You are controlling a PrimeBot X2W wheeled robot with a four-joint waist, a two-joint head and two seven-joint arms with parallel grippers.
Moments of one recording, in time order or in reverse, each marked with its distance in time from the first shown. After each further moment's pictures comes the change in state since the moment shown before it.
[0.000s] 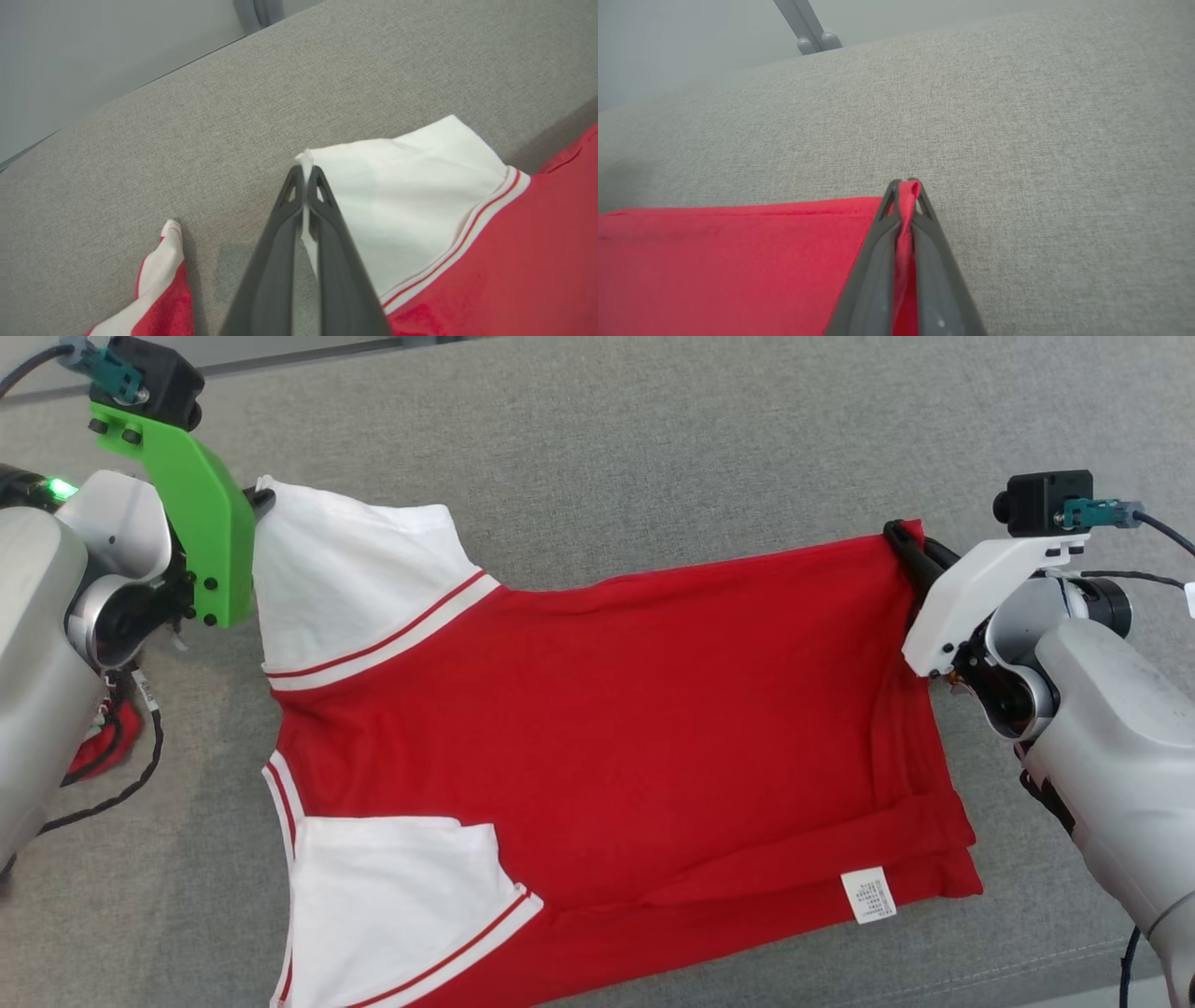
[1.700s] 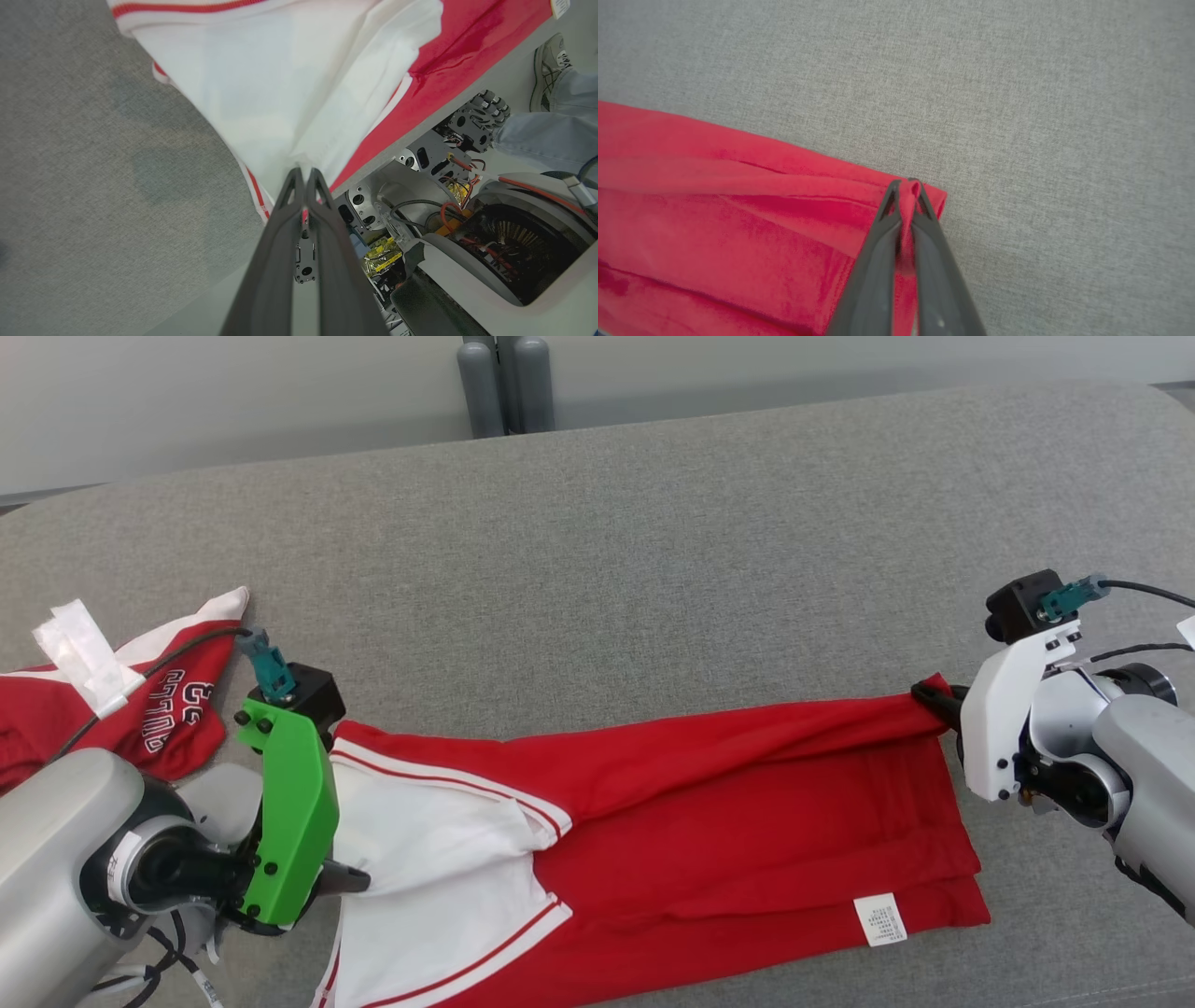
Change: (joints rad) left arm 0.342 0.266 -0.088 -0.647 -0.383 0.165 0.541; right arm 0.082 -0.282 0.356 -0.229 0.195 0.000 0.272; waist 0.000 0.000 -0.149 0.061
